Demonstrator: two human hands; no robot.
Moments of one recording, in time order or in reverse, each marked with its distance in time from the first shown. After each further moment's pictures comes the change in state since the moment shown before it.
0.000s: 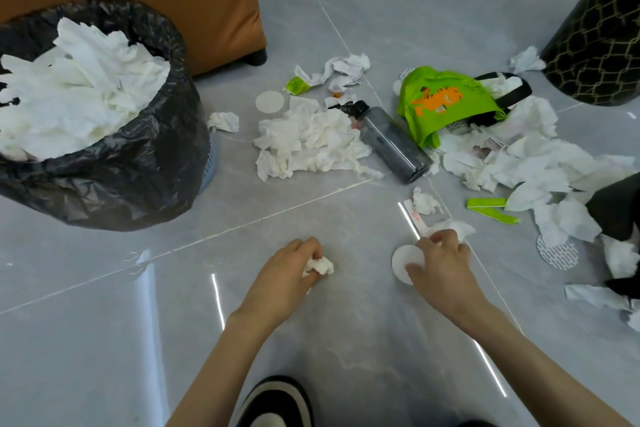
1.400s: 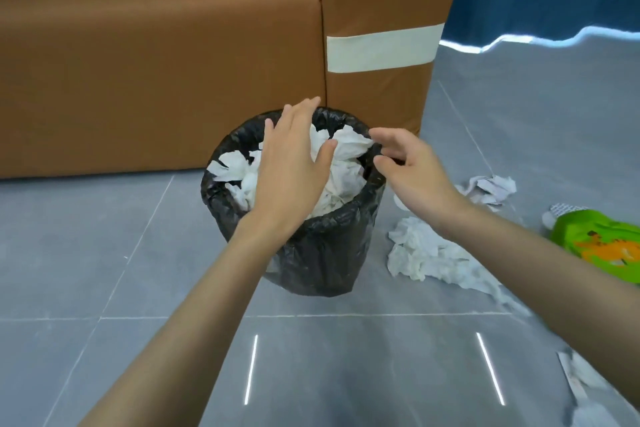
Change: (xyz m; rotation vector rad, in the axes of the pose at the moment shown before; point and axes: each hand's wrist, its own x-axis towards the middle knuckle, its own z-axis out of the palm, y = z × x) left_hand 0.002 -0.011 -0.269 0.082 0.937 -0.005; right_hand 0.050 -0.312 -0.136 0.779 0.064 -0.762
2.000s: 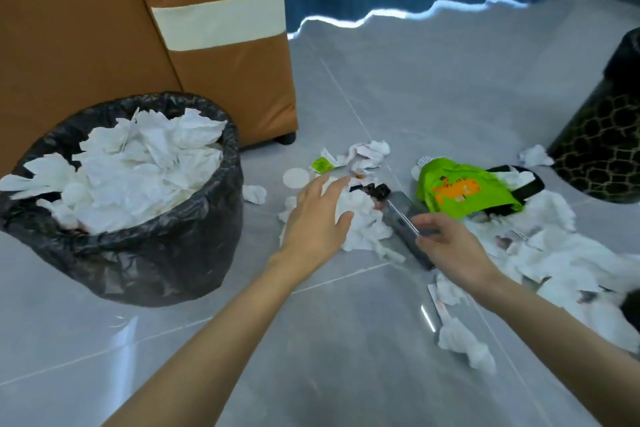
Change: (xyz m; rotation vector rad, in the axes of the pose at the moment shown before) left_hand -0.060 0.068 0.186 -0.060 -0.553 0.124; right_hand -0.137 0.143 -0.136 -0.183 0.232 0.552
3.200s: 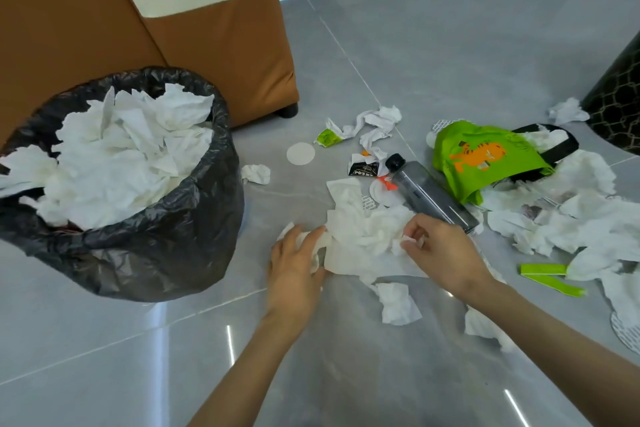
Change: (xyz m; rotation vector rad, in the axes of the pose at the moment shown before) left_hand -0.077 -0.063 0.058 0.071 -0.008 -0.222; right_hand 0.012 0.045 0.043 -0.312 -0.037 -0.184
